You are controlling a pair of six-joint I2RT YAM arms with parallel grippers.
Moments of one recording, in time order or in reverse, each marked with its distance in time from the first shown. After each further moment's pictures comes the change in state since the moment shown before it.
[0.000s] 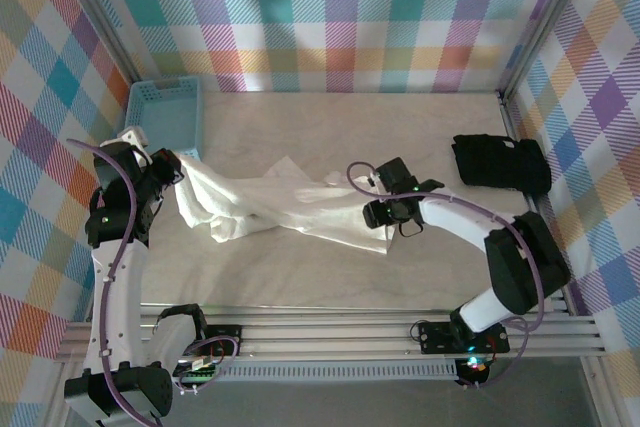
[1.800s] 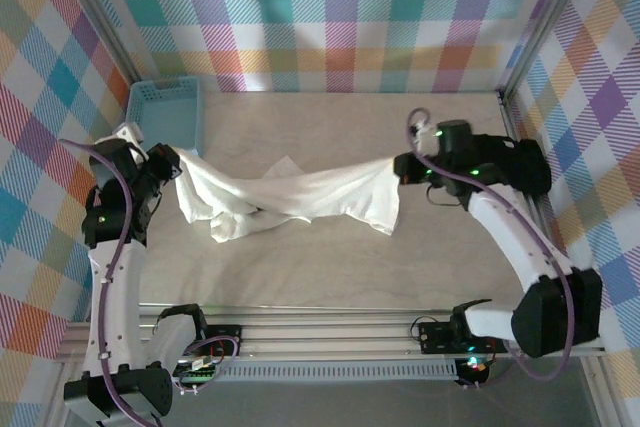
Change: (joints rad) left arm 0.000 0.000 0.068 -0.001 0.024 -0.078; right arm -0.323 -0.303 0.176 0.009 -0.447 0.074
